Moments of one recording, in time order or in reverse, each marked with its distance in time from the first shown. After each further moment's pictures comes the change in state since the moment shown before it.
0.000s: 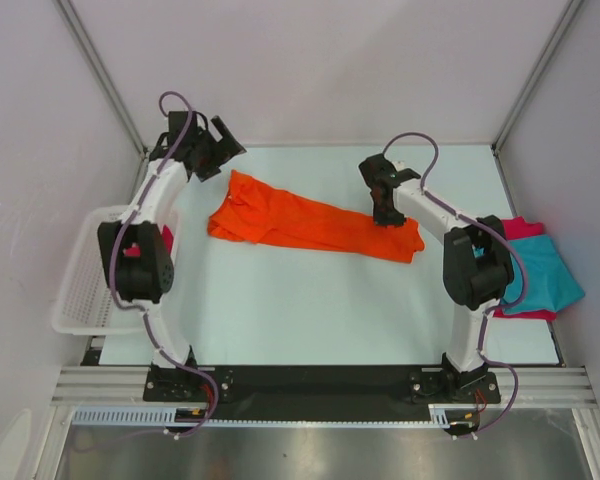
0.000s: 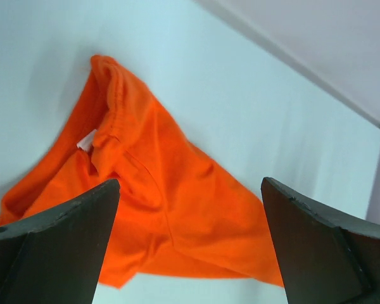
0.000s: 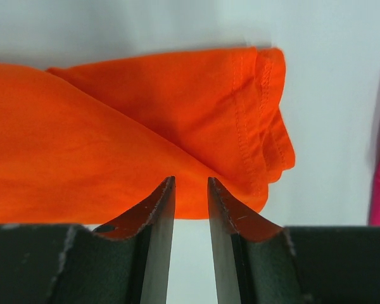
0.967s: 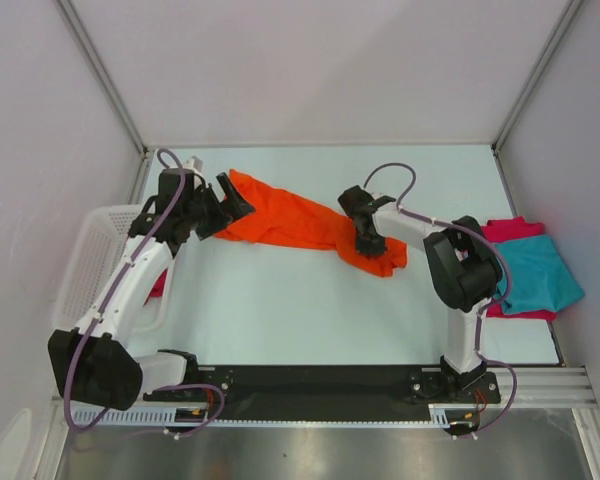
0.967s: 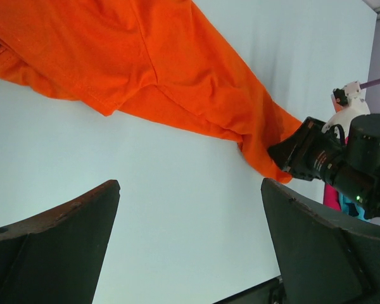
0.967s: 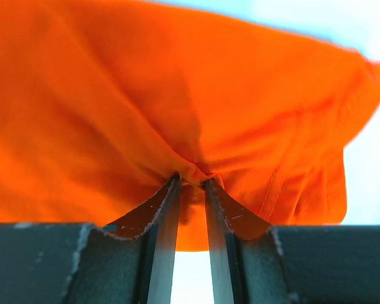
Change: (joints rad) left arm -0.121 -0.757 -0.663 -0.068 0.045 0.024; right arm 0.119 0.039 -0.209 0.111 -0.077 0.154
